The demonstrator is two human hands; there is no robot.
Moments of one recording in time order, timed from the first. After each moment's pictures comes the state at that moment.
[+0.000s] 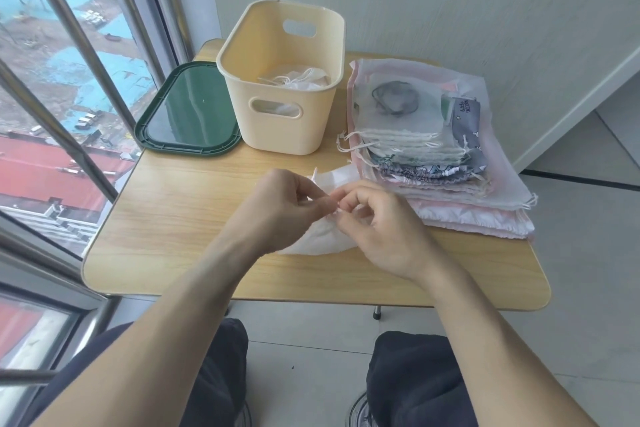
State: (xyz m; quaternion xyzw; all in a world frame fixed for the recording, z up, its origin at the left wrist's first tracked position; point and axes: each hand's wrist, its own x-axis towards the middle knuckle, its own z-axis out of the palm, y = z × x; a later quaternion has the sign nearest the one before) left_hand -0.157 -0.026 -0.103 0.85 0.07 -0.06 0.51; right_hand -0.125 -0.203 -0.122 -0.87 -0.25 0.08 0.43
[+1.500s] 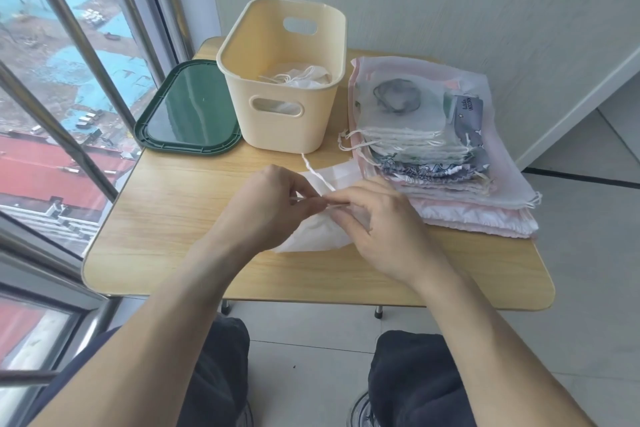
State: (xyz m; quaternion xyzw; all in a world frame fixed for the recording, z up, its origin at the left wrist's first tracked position) left_hand -0.157 -0.017 -0.101 0.91 0.06 -0.02 0.41; right_hand -0.121 -0.203 -0.132 -0.88 -0.34 -0.03 0.34
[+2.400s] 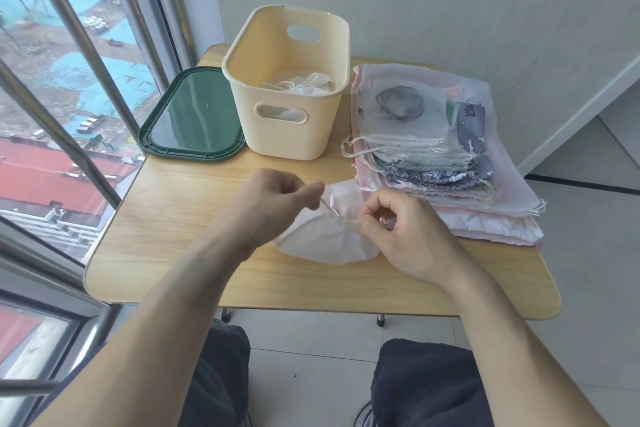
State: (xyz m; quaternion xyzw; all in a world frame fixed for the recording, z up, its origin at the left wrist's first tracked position) left_hand -0.155 -0.007 -0.101 0.82 0.12 -0.07 0.55; right_hand -0.119 -0.218 -0.115 -0.88 -0.23 0.08 0.40
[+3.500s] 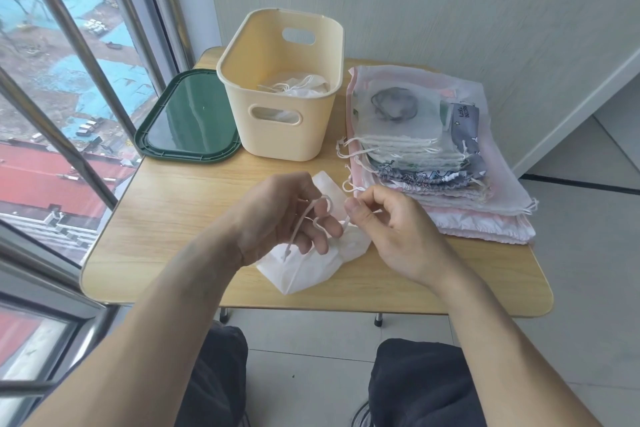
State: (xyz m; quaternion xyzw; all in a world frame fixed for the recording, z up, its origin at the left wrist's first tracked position) left_hand -0.154 -0.019 -0.089 0.64 0.07 -0.24 0.73; right_hand -0.123 -0.215 -0.116 -0.83 -0.23 0.10 0.49
